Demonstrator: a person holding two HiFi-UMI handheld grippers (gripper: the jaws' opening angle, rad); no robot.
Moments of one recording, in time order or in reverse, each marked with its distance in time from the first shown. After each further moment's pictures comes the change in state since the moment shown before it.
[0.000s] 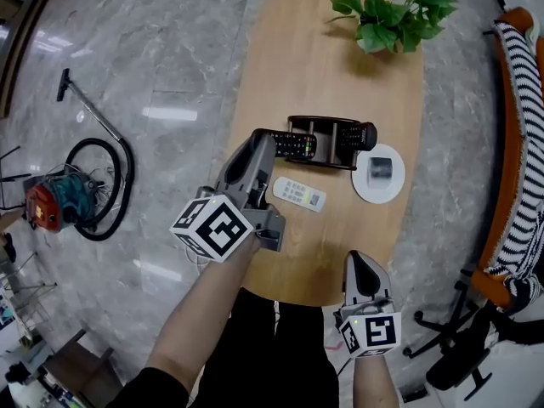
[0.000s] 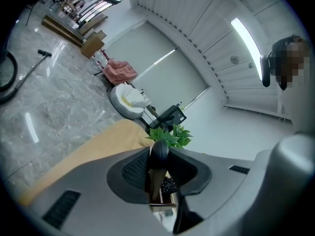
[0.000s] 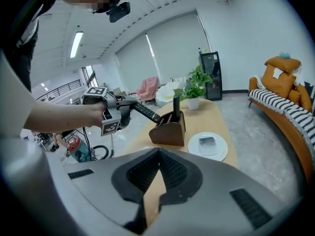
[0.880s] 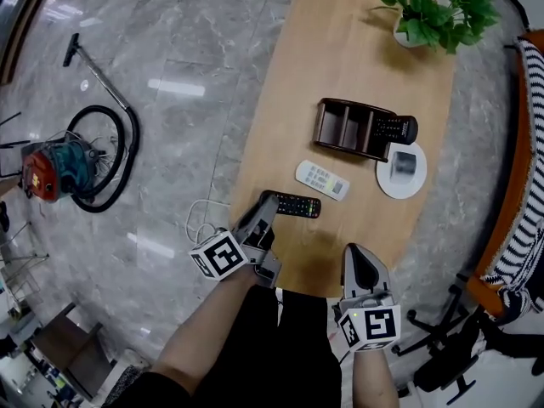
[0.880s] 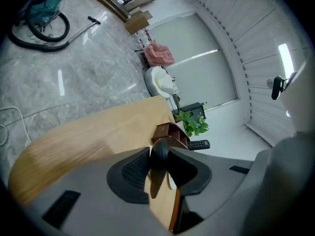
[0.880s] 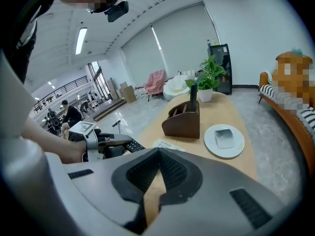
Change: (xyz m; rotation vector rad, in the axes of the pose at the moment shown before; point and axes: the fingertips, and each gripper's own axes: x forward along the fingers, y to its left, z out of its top) left arm -0.122 0.101 -0.128 -0.406 0.139 0.133; right arm 0.024 0.043 -0.023 -0.030 0.069 0.083
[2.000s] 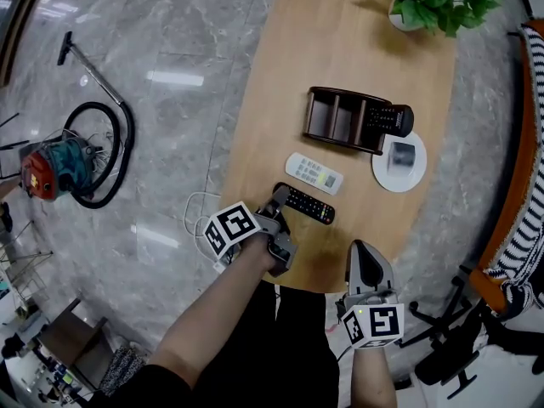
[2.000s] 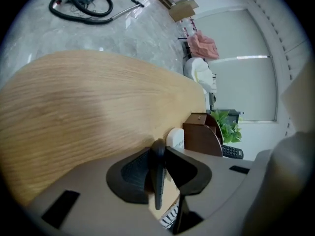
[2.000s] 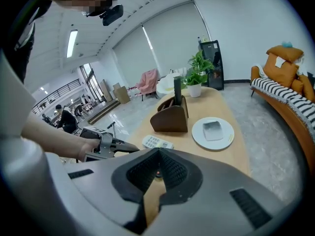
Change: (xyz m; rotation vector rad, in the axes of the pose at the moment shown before) left arm 0.045 0.049 -0.052 -0.347 0.102 0.294; right arm -0.005 -0.037 -0.018 0.074 0.014 -0.047
